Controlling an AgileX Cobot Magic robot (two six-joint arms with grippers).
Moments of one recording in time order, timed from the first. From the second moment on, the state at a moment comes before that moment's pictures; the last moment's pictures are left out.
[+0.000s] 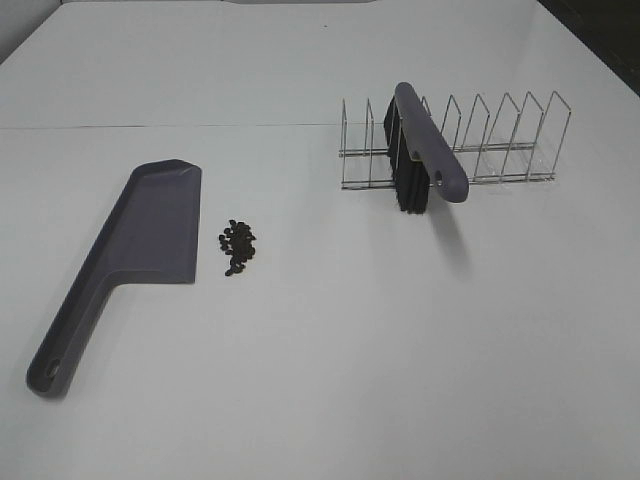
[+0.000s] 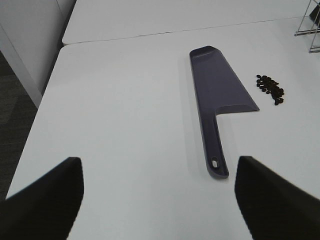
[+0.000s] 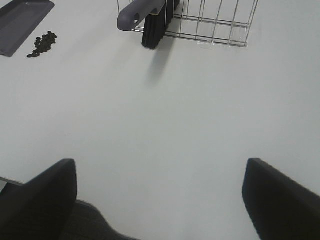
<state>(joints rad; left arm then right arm) -0.04 -0.01 -0.52 -0.02 1.08 0.08 0.25 0.00 -0.46 -0.02 1.11 0.01</state>
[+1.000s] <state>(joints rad) -0.04 -0.01 -0.52 -0.02 1.08 0.07 0.25 0.00 -0.46 -0.11 1.11 0.12</state>
